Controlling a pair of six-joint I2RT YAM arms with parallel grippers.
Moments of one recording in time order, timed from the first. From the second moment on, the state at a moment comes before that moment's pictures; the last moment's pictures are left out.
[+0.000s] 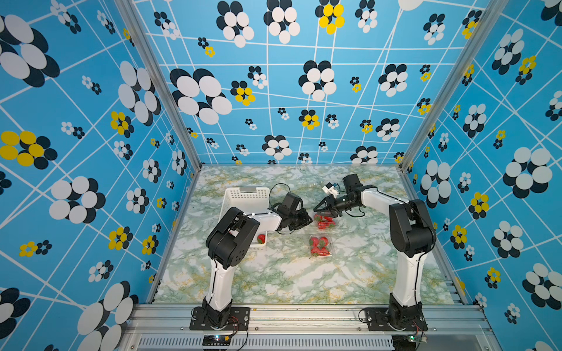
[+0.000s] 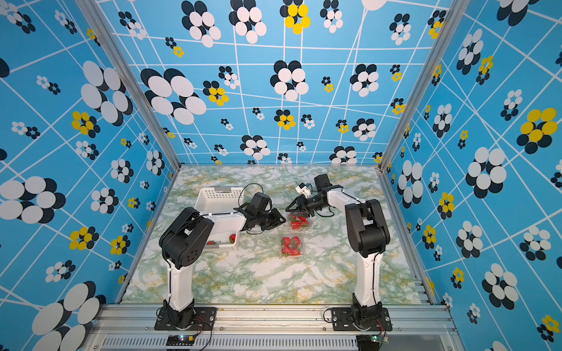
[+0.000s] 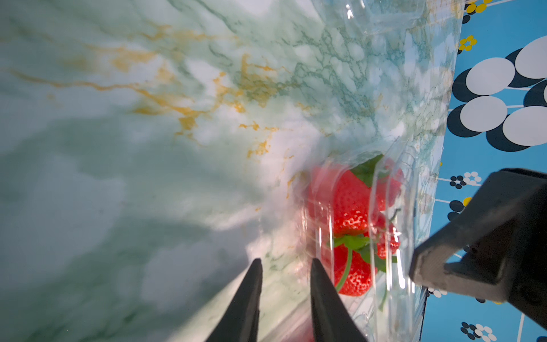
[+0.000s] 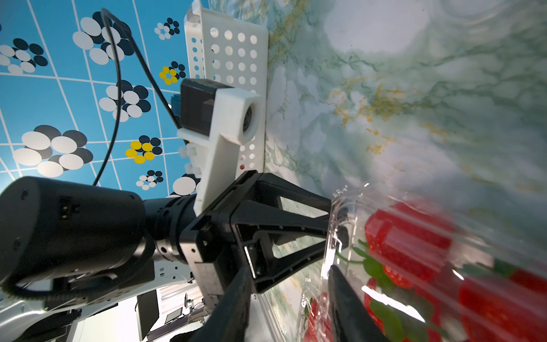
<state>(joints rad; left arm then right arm) -0.60 2.02 1.17 0.03 0.37 -0.92 0.25 2.06 1.42 -0.55 -1.00 0.30</state>
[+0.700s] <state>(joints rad) -0.59 2.00 1.06 0.25 0.38 -0.98 0.27 2.08 1.37 -0.52 -1.00 0.31</state>
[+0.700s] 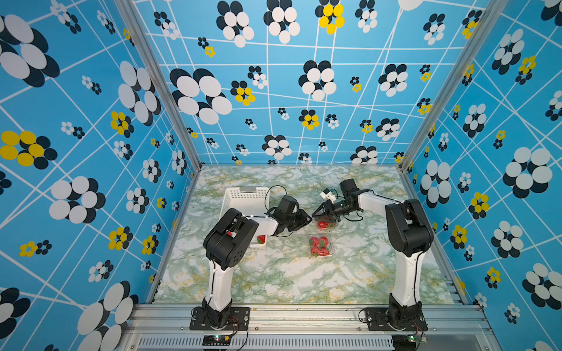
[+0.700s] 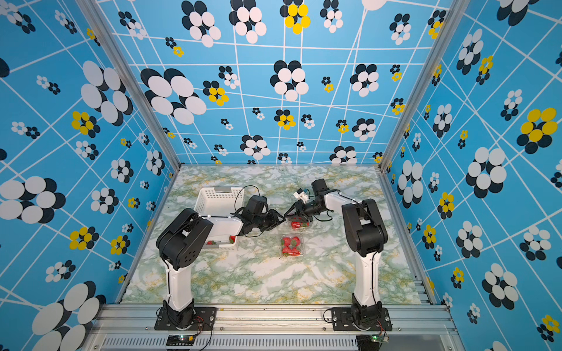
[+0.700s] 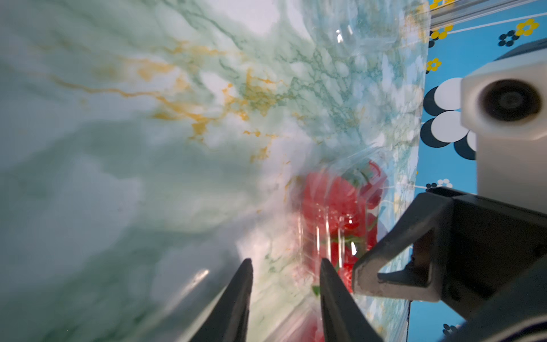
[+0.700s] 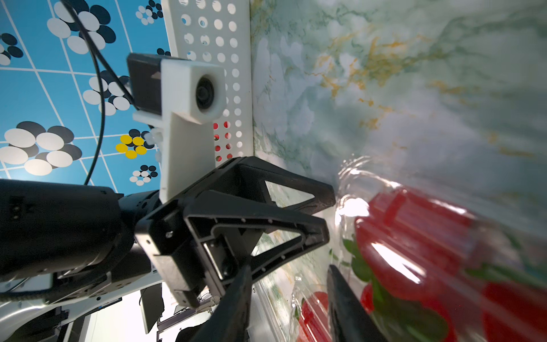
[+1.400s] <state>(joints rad) -0.57 2.07 1.07 0.44 0.42 -1.03 0.27 2.09 1.38 -0.52 -1.00 0.33</state>
